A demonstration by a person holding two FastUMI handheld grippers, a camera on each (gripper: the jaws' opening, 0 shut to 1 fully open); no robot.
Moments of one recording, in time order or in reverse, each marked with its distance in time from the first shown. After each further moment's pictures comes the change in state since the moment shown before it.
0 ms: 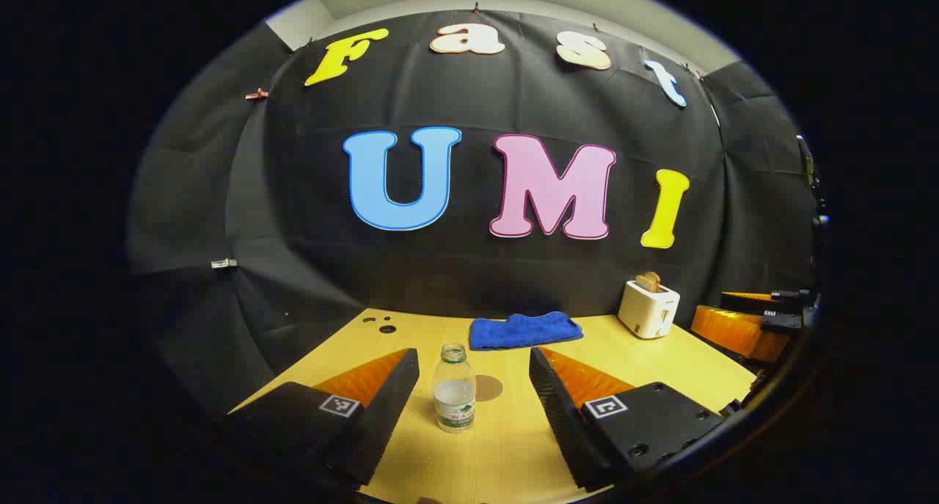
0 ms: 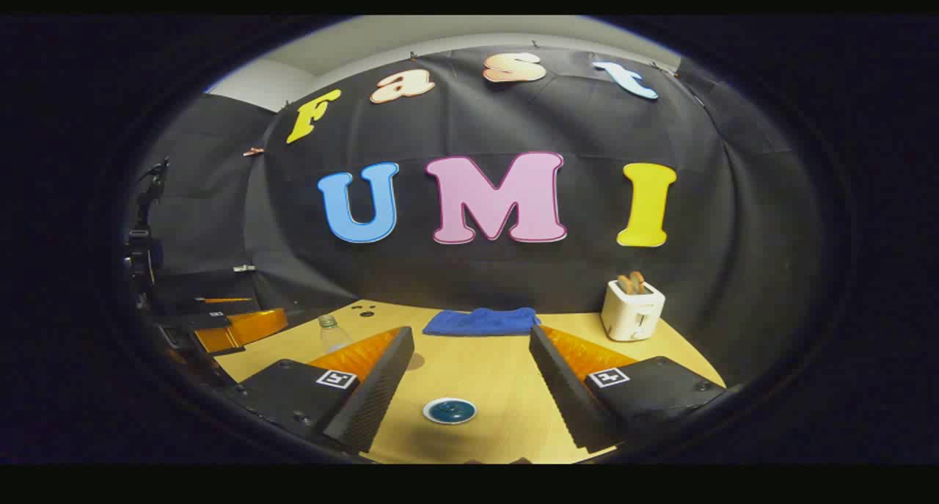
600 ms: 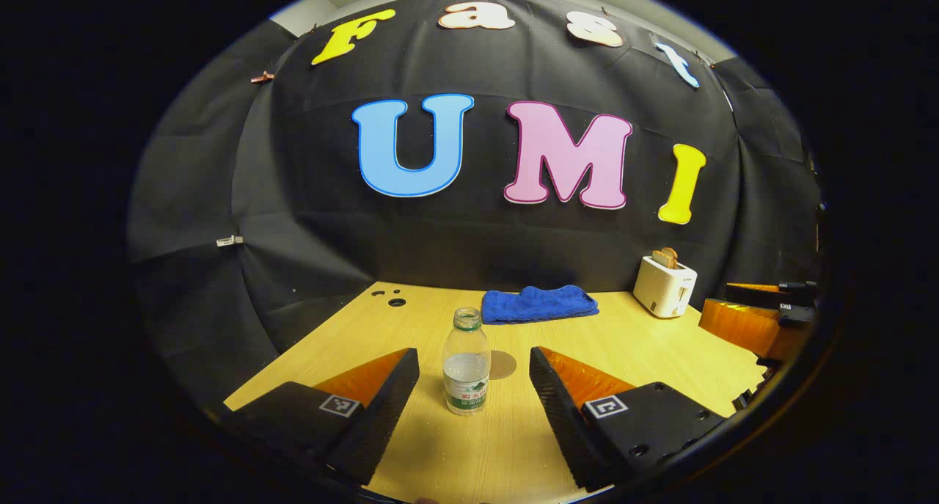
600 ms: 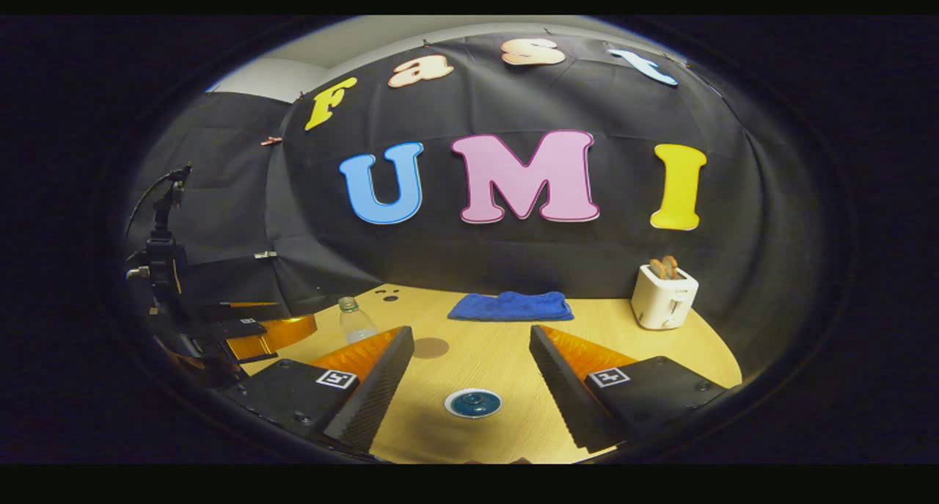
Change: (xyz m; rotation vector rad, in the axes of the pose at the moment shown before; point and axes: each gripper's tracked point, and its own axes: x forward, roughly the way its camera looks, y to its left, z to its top) left arm 0.015 0.013 -0.046 -0.019 0.106 0.045; right arm 0.015 0.029 -0.033 0.005 0.085 0.092
